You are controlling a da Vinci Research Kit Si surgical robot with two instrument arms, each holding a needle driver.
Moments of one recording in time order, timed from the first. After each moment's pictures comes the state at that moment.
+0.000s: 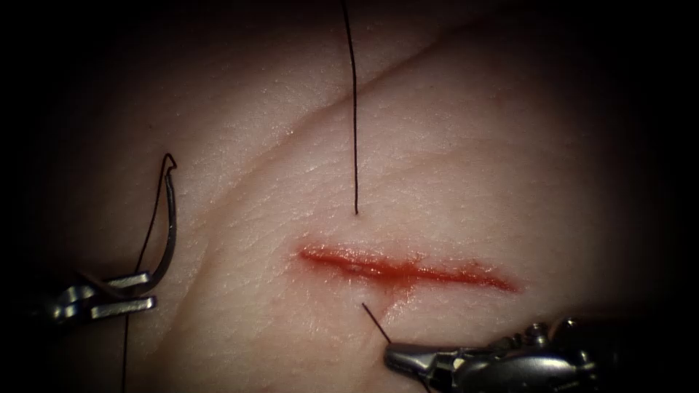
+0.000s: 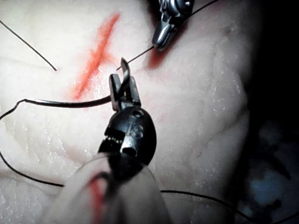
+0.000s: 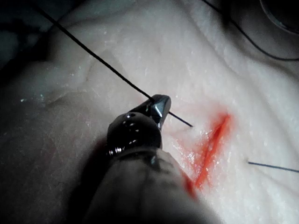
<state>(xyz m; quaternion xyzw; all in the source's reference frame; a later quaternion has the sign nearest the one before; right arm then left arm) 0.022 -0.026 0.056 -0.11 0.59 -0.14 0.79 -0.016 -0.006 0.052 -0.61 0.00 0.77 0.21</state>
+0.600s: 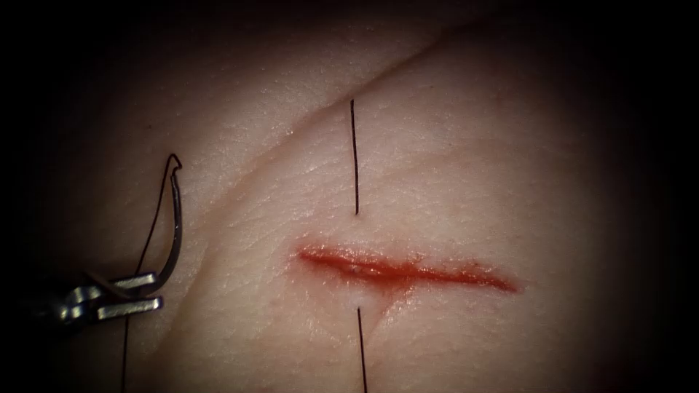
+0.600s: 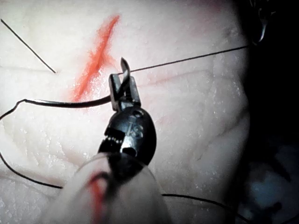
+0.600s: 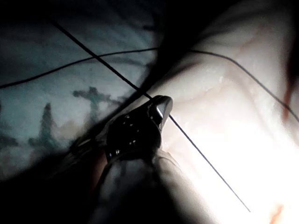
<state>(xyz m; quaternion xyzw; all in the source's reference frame) 0.024 -0.037 0.047 -0.08 0.60 -0.20 0.77 -0.016 -0.006 0.052 -0.61 0.00 0.77 0.21</state>
